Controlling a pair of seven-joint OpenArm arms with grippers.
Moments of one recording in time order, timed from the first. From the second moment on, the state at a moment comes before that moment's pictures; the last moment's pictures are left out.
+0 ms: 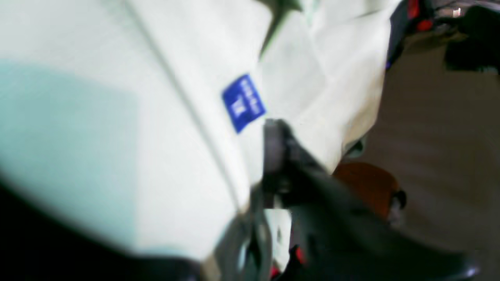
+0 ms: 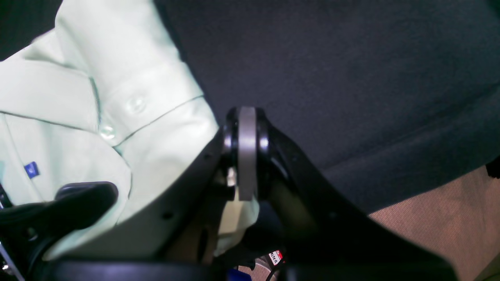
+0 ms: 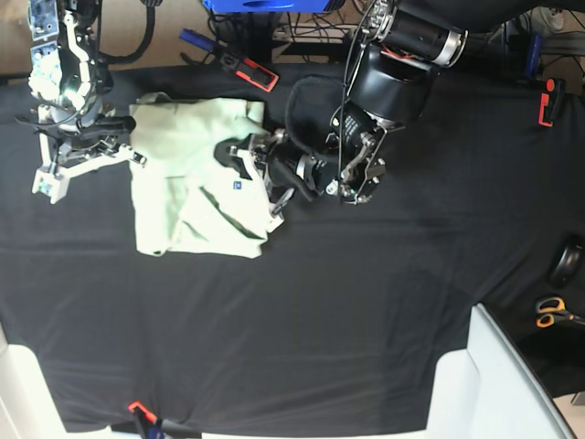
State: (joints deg) left arm -12.4 2.2 15.0 43.8 -39.2 -33.4 52.1; right arm -23.9 11.0 -2.0 108.4 18.4 -30.1 -41.9
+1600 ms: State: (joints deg) left arm -36.4 2.9 48.7 43.5 9.7 -33.8 56.1; right arm -23.5 11.0 -1.9 108.4 18.5 -30.1 -41.8
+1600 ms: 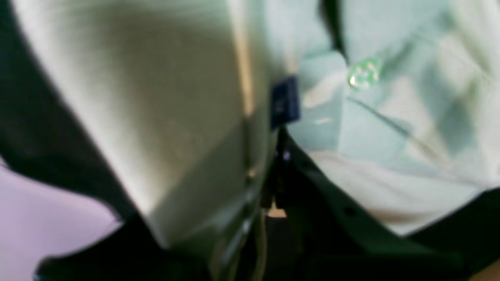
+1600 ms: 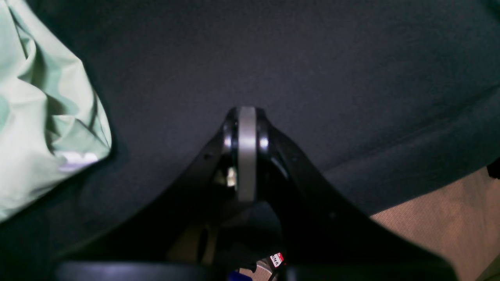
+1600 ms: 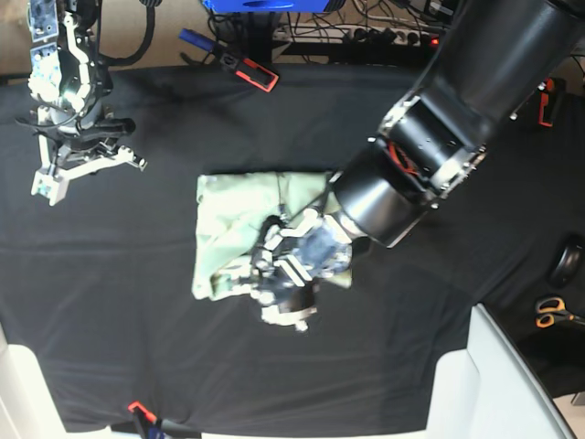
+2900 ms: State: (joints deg) left arm -33.6 7.0 28.2 34.9 13.1 -33.4 58.9; right arm -23.6 11.0 -1.9 108.4 18.4 -30.1 -41.9
